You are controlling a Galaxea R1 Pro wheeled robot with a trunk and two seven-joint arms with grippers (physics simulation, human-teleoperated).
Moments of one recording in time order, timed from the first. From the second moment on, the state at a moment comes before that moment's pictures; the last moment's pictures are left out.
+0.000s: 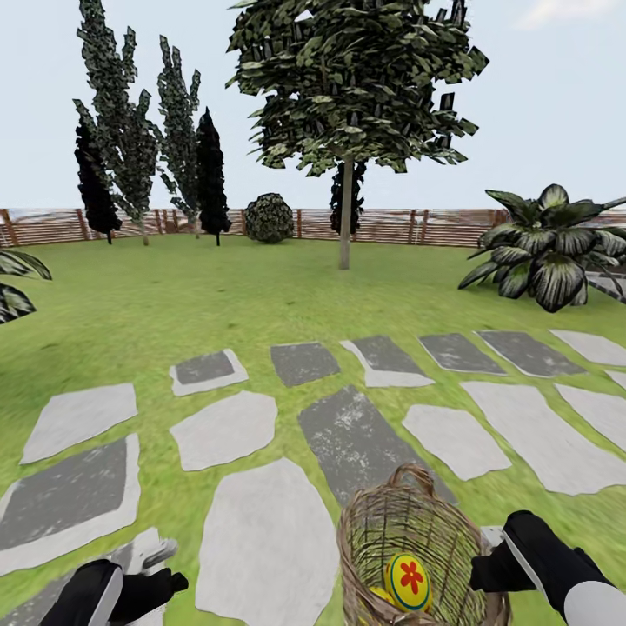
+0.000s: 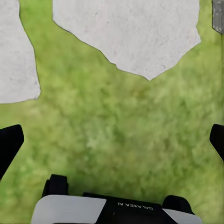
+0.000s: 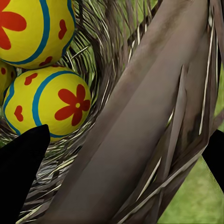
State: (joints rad) left arm -0.35 0.11 0.32 -0.73 0.08 0.78 -0.20; right arm -0.57 -0.28 0.08 -0.49 0.09 0.85 0.37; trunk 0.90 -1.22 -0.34
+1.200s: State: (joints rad) left arm -0.35 0.11 0.32 -0.73 0.08 0.78 -0.20; right arm -0.57 -0.28 0.08 -0.49 0.09 0.85 0.37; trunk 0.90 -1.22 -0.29
